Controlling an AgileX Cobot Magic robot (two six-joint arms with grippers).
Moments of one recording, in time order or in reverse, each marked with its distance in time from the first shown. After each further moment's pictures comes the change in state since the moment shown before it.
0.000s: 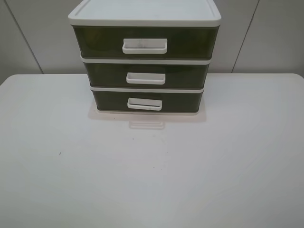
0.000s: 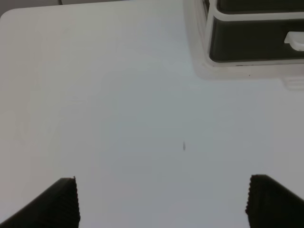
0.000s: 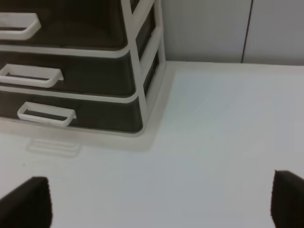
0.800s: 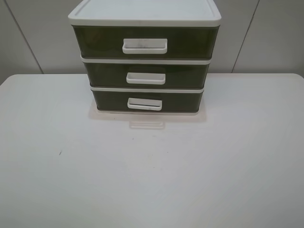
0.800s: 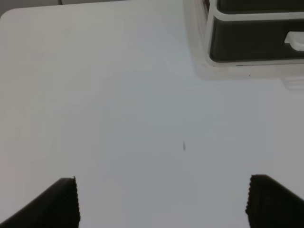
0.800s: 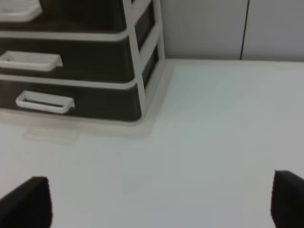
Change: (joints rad) left arm 0.000 0.000 0.000 0.000 0.000 0.000; right arm 0.000 -0.253 0.157 0.004 0.057 -0.012
